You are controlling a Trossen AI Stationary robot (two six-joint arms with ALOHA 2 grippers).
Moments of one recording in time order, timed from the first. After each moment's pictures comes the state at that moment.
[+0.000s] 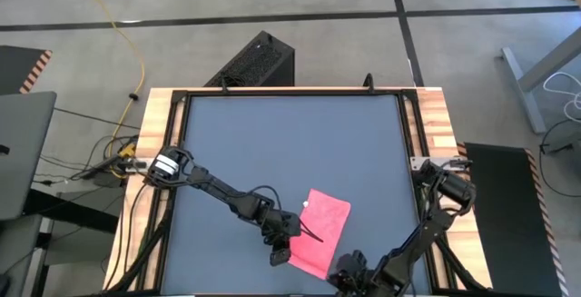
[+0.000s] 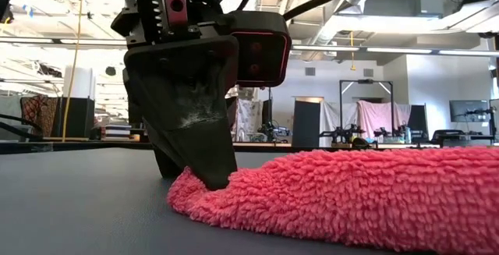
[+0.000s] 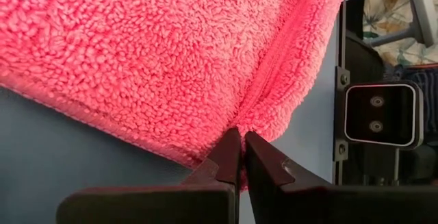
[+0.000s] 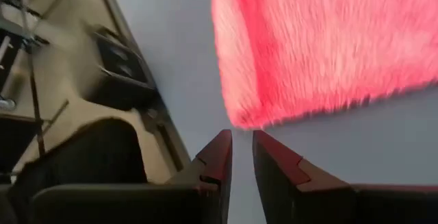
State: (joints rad) left arm -0.35 2.11 1.20 -0.03 0.37 -0.72; right arm 0.95 2.04 1.28 -0.24 0.62 1.51
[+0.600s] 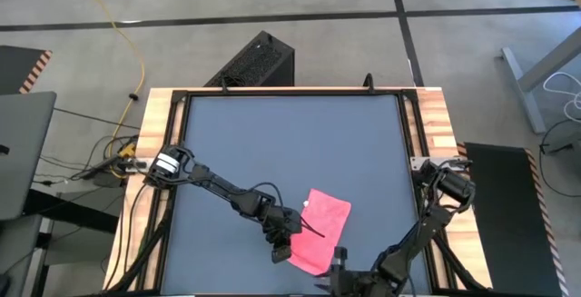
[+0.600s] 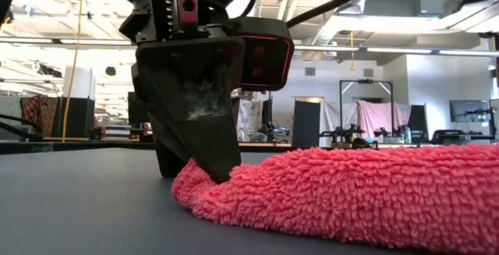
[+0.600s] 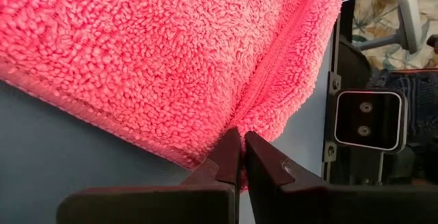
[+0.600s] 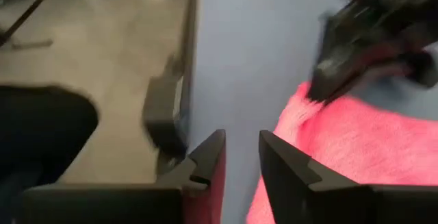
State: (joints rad) left arm -0.32 2.11 1.20 -0.03 0.42 -0.75; right arm 0.93 2.02 1.28 0.02 0.78 0.62
